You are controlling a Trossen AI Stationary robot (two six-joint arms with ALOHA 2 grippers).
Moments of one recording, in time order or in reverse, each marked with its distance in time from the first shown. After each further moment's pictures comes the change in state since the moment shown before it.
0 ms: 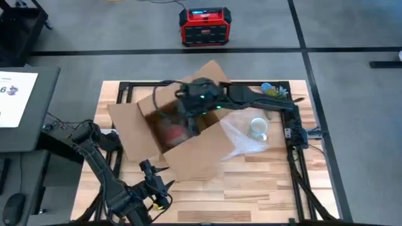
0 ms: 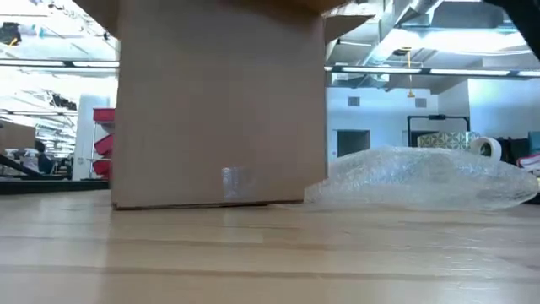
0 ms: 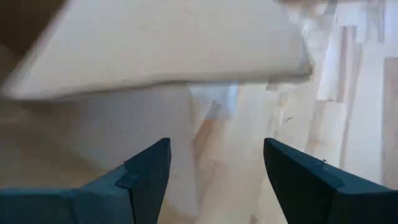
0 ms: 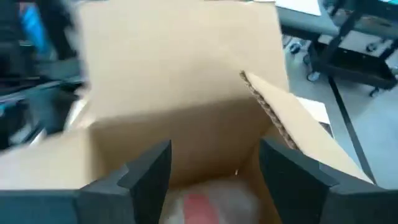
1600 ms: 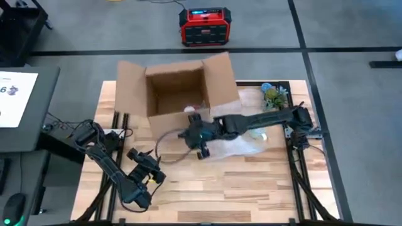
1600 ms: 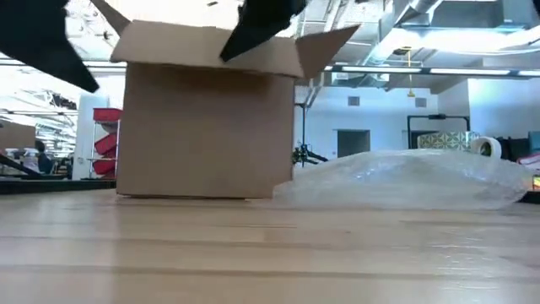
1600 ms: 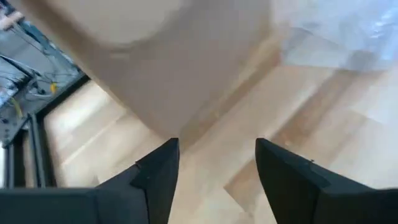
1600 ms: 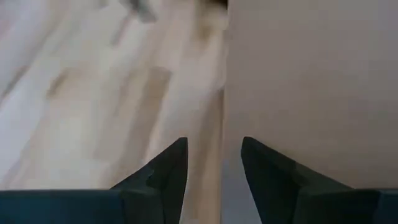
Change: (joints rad) left arm 0.026 -0.001 -0.321 -0.305 0.181 -0.624; right arm 0.093 -0.083 -0.640 0.368 0.290 -0.063
